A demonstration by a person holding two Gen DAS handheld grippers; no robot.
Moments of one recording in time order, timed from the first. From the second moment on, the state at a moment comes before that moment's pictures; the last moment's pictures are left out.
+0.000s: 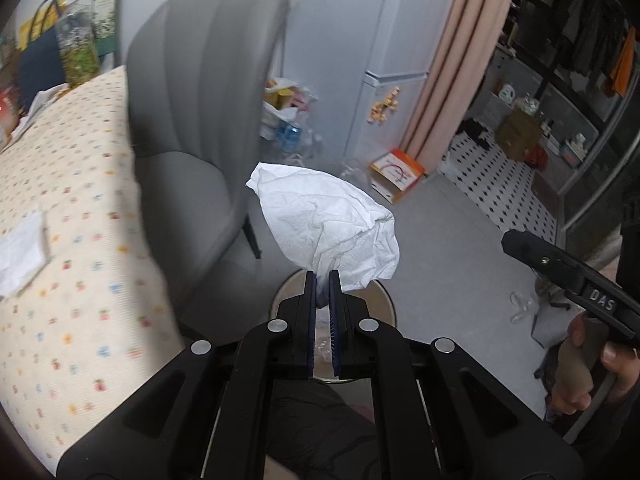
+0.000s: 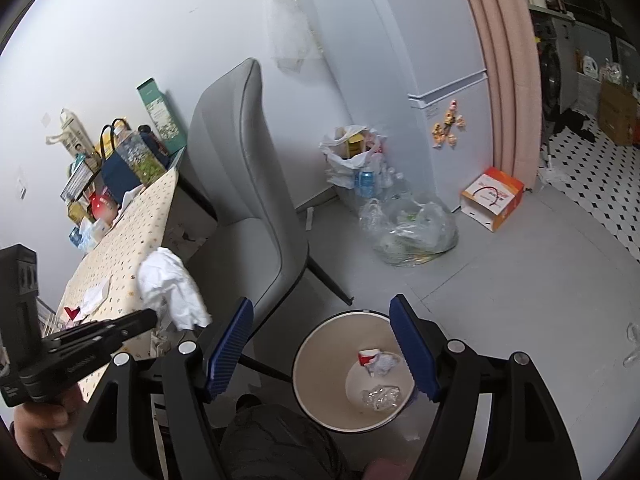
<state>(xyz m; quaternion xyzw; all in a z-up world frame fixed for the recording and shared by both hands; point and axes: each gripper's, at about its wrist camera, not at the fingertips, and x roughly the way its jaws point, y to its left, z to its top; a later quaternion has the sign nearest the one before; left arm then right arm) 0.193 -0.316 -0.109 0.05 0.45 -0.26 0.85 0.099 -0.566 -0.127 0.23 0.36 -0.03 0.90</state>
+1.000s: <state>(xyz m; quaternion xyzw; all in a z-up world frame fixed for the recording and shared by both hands) 0.170 -0.173 -0.056 -0.04 0.39 -0.15 0.91 0.115 -0.476 -0.093 0.18 0.36 0.04 0.91</state>
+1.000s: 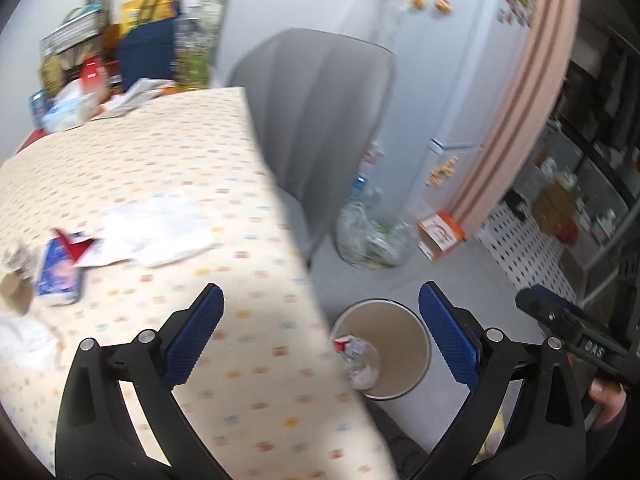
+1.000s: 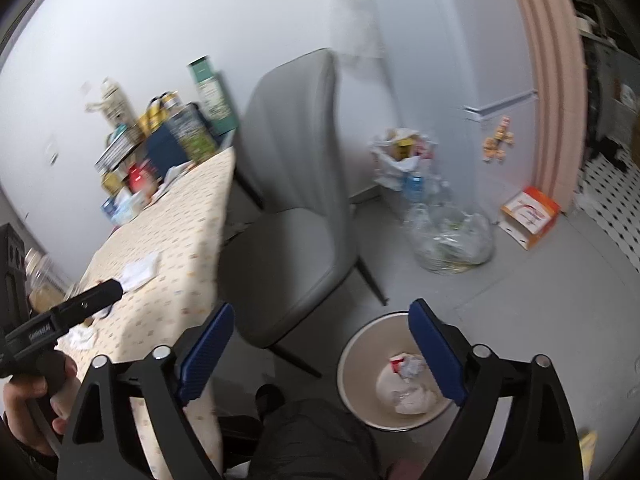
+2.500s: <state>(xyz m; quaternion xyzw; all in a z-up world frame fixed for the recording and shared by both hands) 0.110 0.153 -0.101 -0.29 0.34 0.12 0.89 0.227 -0.132 -0.064 0.03 0.41 0.29 0.86</state>
